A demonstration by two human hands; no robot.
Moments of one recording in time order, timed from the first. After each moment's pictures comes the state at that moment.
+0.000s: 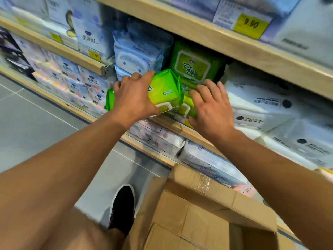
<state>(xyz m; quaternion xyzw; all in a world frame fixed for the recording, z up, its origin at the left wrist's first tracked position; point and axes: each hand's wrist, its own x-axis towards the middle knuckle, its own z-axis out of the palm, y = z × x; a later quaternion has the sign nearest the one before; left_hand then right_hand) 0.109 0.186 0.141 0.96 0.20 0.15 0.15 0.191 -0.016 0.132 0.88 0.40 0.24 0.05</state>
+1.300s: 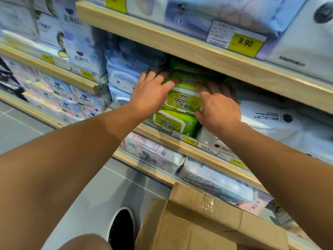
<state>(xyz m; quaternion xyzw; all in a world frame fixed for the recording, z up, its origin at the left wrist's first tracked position) 0.203 0.206 0.131 0.96 -0.02 0.28 -0.03 0.226 0.004 0.172 0.95 0.26 0.13 0.03</state>
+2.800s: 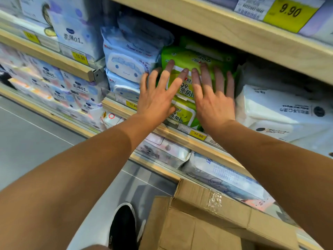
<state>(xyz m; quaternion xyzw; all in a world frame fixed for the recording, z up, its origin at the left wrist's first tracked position) 0.208 0.192 0.070 0.96 0.06 0.26 -0.02 0.248 0.031 0.103 0.90 0.29 0.28 0.18</state>
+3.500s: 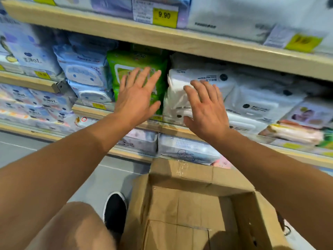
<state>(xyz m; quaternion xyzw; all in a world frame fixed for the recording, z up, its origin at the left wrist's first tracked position) 0.150 0.092 0.136 0.97 -0.04 0.23 0.03 0.164 -0.124 0.136 0.94 0.27 0.23 -0.01</state>
